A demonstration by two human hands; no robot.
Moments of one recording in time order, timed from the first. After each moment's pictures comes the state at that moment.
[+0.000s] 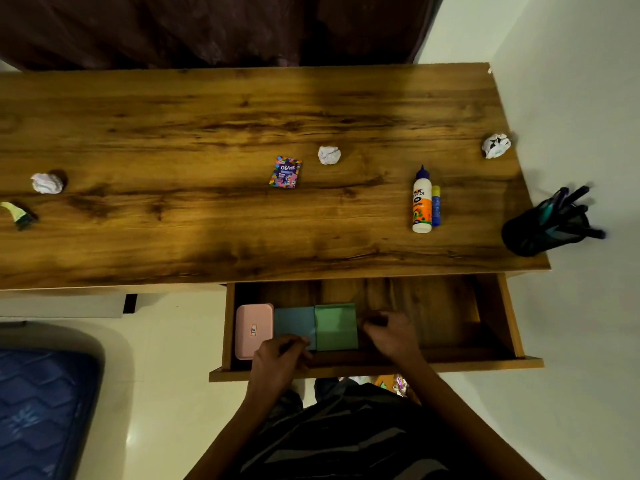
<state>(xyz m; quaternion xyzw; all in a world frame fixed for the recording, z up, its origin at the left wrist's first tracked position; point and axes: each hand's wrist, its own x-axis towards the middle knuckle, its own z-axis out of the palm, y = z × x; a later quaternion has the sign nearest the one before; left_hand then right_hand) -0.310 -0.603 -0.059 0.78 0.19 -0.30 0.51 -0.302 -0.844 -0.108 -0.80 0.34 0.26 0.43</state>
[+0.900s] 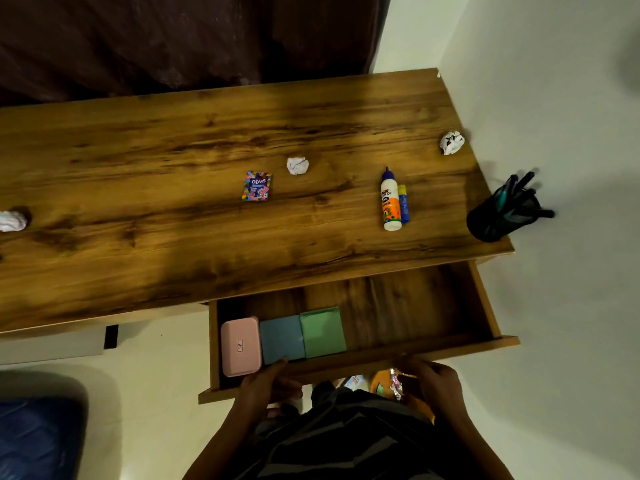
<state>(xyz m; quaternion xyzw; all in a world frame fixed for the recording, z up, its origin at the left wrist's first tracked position) -0.318 -0.591 -0.048 0.64 0.36 -0.46 0.49 -0.415 -0.881 -0.064 -0.58 0.55 0.14 0.59</state>
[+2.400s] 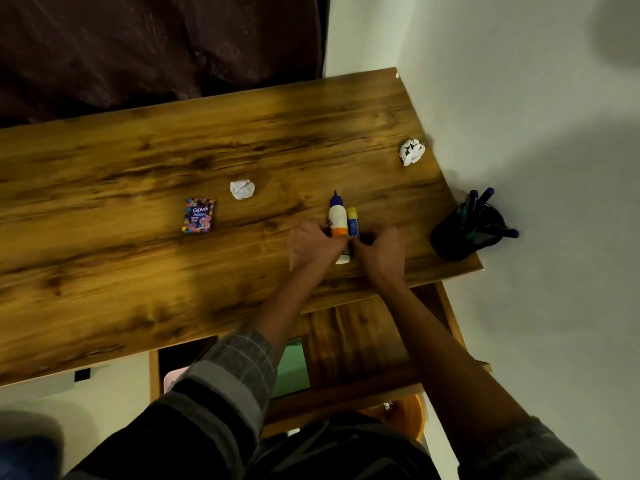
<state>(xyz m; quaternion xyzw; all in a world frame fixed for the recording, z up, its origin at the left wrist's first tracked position) -0.096 -0.857 -0.037 0.92 0.04 -0.21 0.33 -0.153 -0.969 -0.062 -0.84 0.36 0.02 0.40</state>
